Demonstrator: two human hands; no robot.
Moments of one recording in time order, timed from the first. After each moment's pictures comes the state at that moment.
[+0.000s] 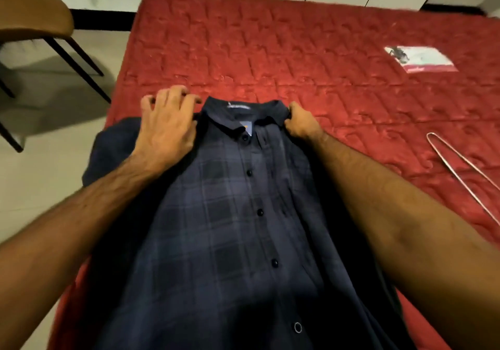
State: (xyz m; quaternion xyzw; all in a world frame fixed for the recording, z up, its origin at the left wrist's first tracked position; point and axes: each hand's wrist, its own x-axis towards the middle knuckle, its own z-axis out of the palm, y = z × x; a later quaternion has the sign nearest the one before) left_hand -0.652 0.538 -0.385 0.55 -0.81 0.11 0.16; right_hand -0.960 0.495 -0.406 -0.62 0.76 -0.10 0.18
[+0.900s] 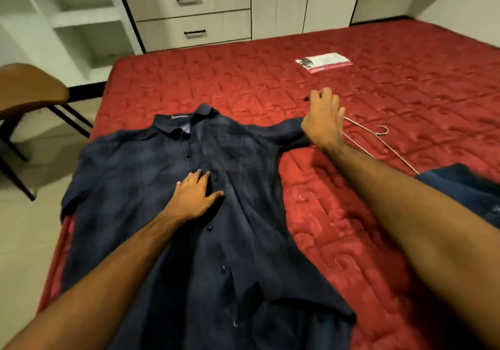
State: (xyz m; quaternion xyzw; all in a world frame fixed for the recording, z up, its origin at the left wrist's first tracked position) left_hand -0.801 0.751 -0.415 0.57 -0.81 -0.16 -0.02; right_hand -1.131 0.747 -0.315 -0.53 0.81 -0.22 -0.12
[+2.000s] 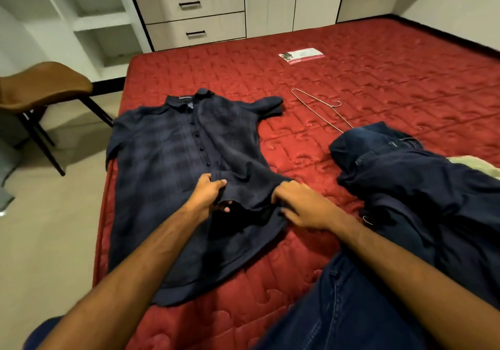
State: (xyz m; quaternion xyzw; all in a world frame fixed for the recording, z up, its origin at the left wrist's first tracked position) left_hand -0.825 1.011 -0.332 0.58 -0.46 -0.61 0.29; right_hand -1.070 1.108 -0.343 -0.84 0.53 -0.11 0.04
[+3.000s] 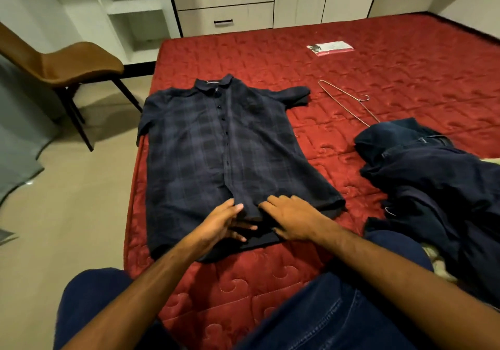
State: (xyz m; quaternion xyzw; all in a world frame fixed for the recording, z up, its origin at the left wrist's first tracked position) left_hand -0.757 1.115 -0.372 0.44 -0.45 -0.74 0.24; right_hand -0.978 1.140 -0.362 -0.87 0.49 0.08 0.02
